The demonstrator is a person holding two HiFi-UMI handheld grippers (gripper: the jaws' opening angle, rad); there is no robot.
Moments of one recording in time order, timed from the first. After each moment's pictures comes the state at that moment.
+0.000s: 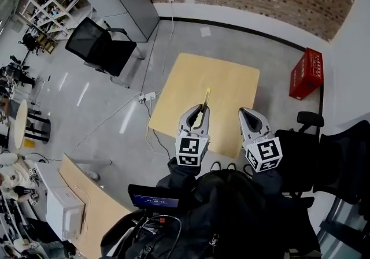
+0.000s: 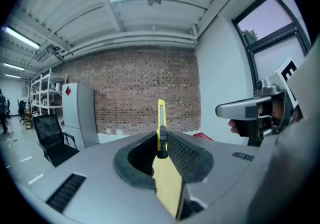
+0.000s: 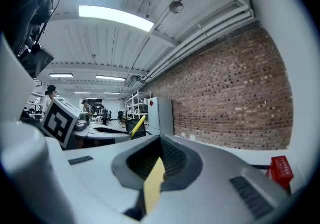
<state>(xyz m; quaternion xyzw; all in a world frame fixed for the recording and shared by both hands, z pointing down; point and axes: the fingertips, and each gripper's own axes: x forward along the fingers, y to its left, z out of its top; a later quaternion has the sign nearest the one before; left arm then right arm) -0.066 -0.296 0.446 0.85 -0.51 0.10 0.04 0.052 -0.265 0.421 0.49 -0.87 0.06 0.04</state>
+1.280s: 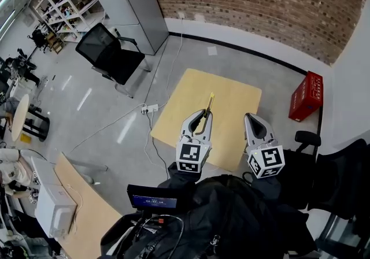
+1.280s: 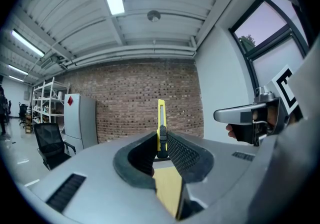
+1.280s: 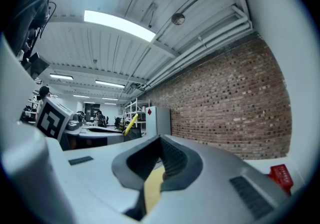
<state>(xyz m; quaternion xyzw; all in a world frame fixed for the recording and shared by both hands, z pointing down) -0.075 -0.290 0.391 0.85 -0.52 0.05 -0.01 0.055 -0.268 0.376 0.50 -0.86 0.02 0.00</state>
